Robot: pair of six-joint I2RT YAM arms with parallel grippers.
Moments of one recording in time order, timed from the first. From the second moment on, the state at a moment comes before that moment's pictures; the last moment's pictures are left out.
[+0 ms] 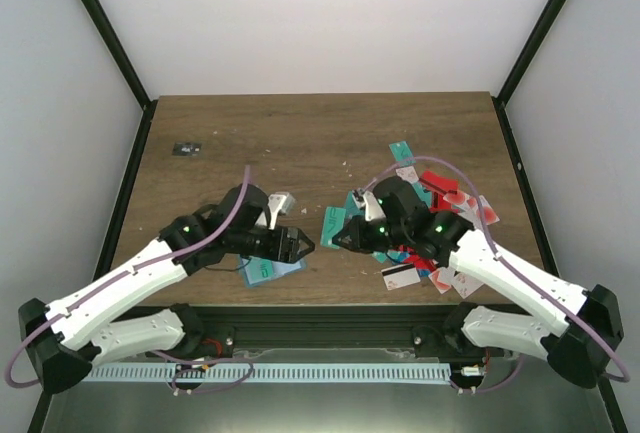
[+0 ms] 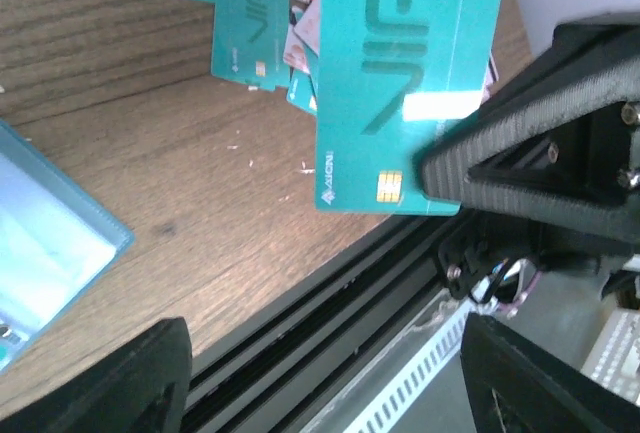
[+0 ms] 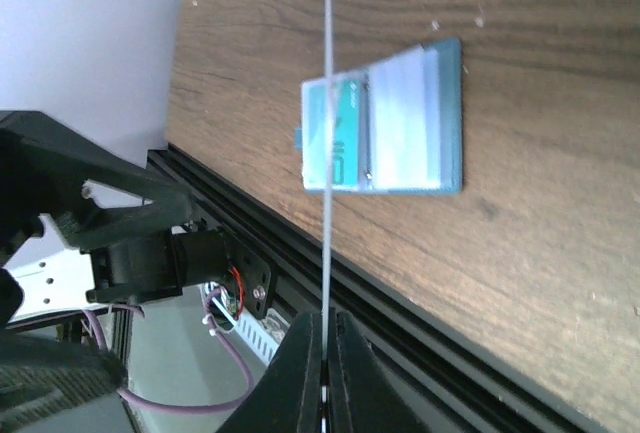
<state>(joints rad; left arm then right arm) -0.87 1.02 0.94 -0.71 0.29 -0.66 0.80 1.06 0.84 -0.53 -0.44 0.83</state>
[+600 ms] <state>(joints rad) -0.62 0.94 0.99 -0.71 0.42 -0.62 0.63 1.28 1.07 -0.54 -0.66 0.56</state>
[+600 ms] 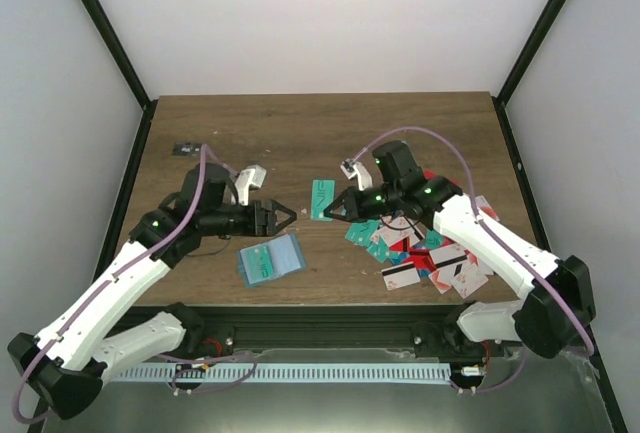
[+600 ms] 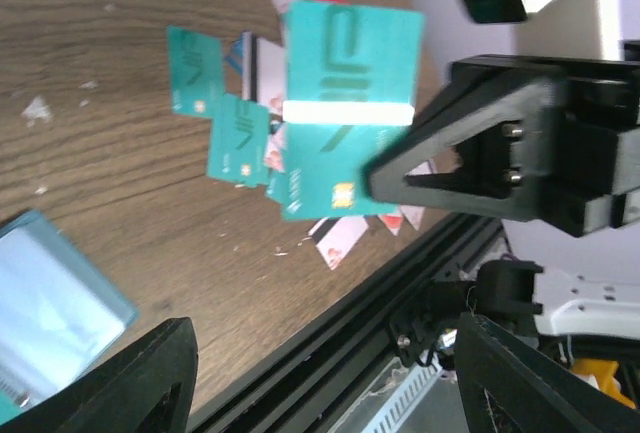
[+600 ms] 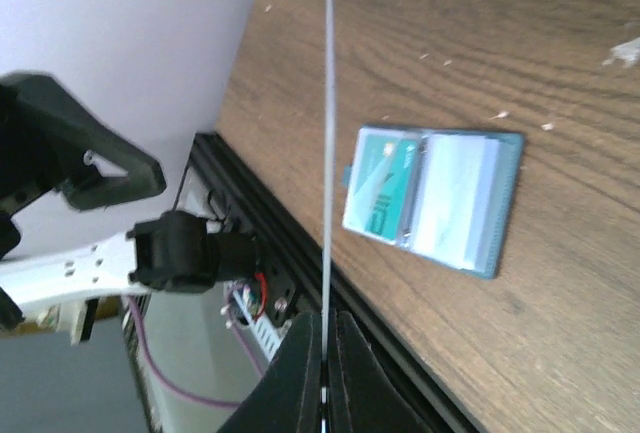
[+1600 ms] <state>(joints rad) -0.47 0.81 0.69 -0.08 0.94 -0.81 0.62 1.23 1.02 -0.29 -1.20 0.56</state>
